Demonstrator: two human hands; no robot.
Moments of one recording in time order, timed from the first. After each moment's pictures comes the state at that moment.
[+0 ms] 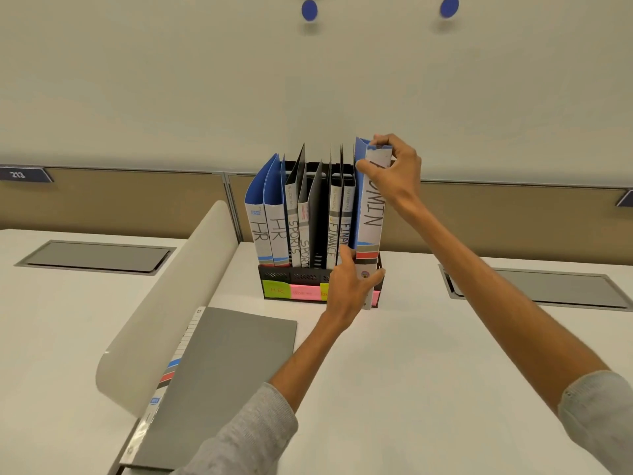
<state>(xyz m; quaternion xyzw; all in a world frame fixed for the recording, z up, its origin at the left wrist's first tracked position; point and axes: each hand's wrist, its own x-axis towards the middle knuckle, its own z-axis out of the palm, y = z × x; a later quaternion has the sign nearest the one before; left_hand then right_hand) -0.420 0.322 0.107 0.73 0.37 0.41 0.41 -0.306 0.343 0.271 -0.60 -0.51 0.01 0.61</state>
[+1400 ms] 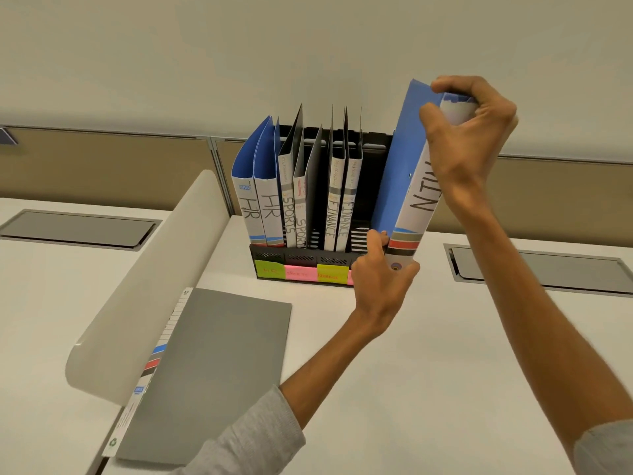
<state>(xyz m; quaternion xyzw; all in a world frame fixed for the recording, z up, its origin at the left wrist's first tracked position) -0.386 0.288 0.111 0.69 0.35 0.50 0.39 -0.296 0.309 0.292 -0.55 -0.43 -0.13 0.70</state>
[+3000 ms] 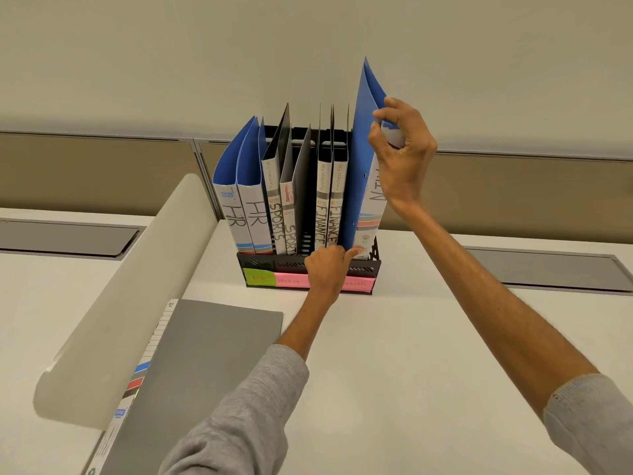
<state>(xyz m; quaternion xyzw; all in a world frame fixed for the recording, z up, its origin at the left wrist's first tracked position) -0.381 0.414 0.035 0.83 0.52 0.18 0.08 -0.271 0.394 0.222 -0.51 -0.50 -0.19 0.67</state>
